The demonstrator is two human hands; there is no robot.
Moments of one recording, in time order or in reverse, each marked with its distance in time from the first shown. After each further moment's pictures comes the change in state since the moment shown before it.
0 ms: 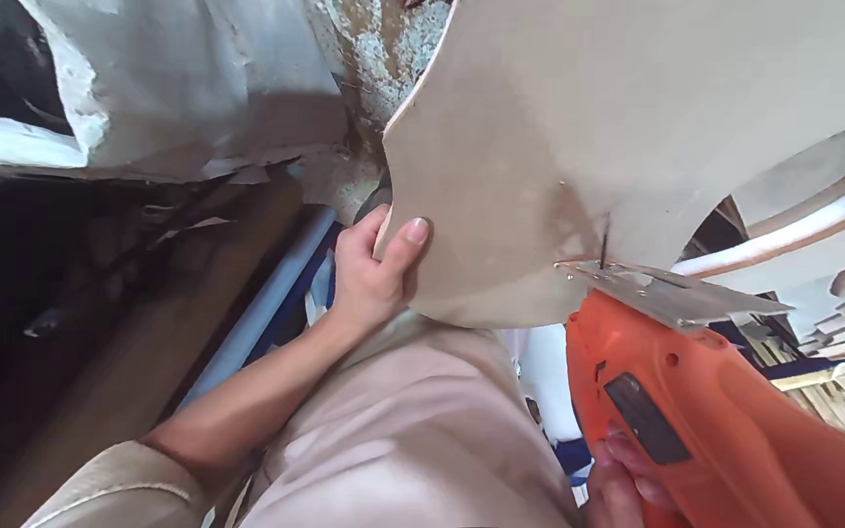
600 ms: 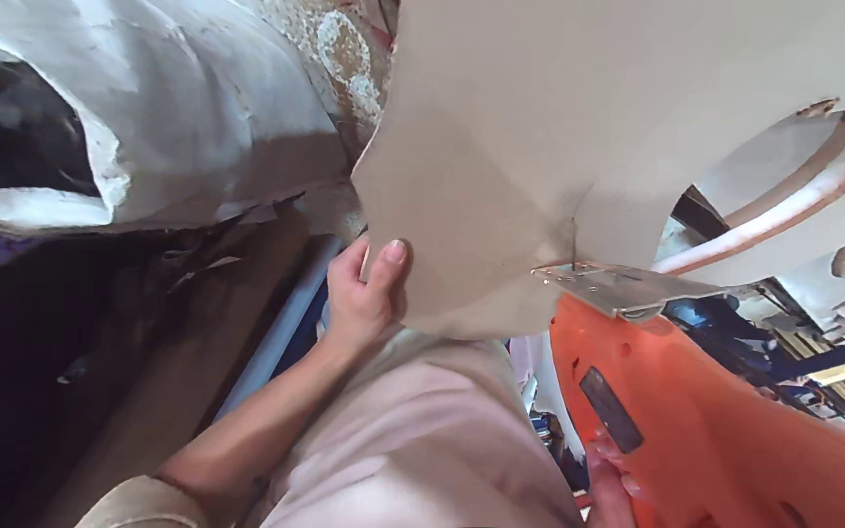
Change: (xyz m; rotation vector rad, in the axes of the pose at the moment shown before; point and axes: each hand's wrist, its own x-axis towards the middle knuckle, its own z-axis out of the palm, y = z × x) left_hand 0.001 0.004 0.004 -0.044 -0.005 -0.004; right_hand -0.014 0.001 0.005 0.132 0.117 0.131
